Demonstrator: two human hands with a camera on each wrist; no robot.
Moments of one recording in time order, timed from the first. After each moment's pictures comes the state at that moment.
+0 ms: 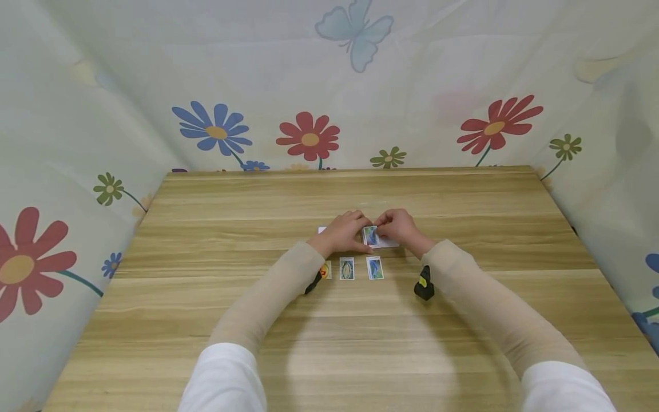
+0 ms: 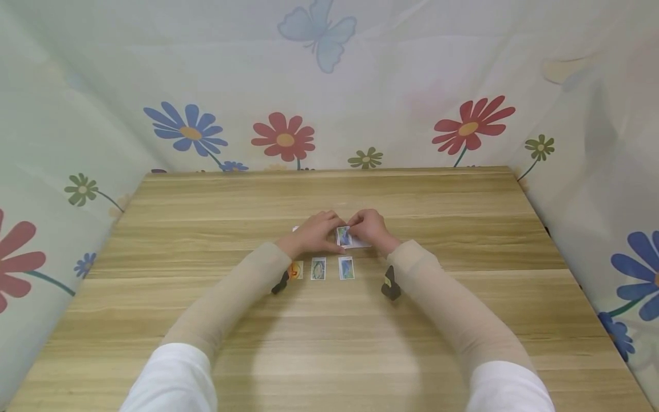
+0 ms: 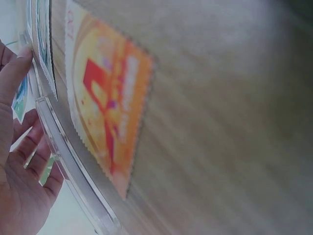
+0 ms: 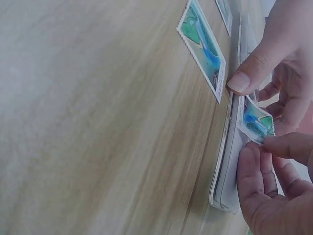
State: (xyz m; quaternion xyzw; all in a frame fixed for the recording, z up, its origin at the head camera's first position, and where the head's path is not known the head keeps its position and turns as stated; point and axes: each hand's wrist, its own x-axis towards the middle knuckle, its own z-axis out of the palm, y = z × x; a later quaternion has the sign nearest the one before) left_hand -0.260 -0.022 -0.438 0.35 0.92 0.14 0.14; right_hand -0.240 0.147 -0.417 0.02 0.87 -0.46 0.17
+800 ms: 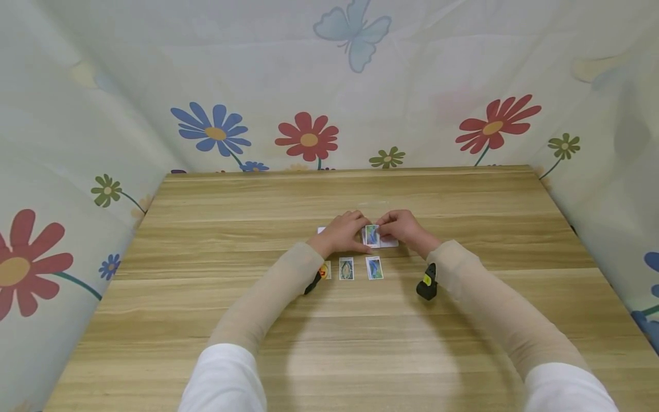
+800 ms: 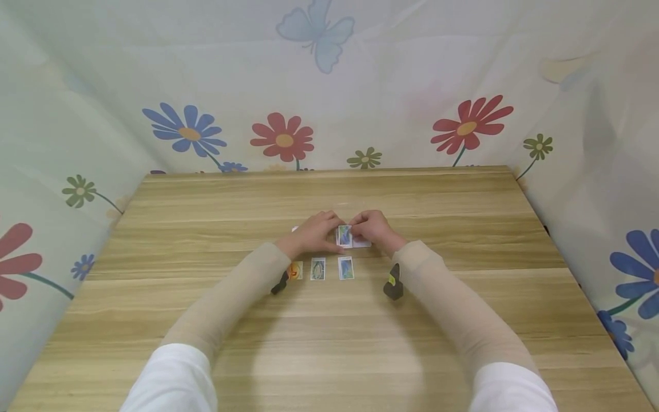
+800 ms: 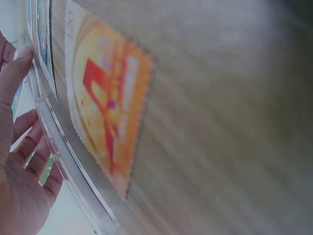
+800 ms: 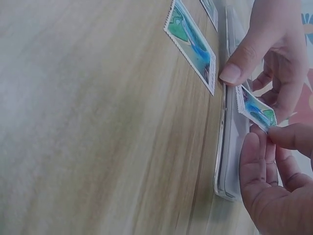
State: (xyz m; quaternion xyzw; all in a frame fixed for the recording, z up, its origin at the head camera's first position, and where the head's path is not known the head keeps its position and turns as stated) left_hand -0.260 -0.021 -0.436 0.34 0.92 0.14 0.15; right_hand -0.243 0.156 -0.423 0.06 0.82 -0.52 0.22
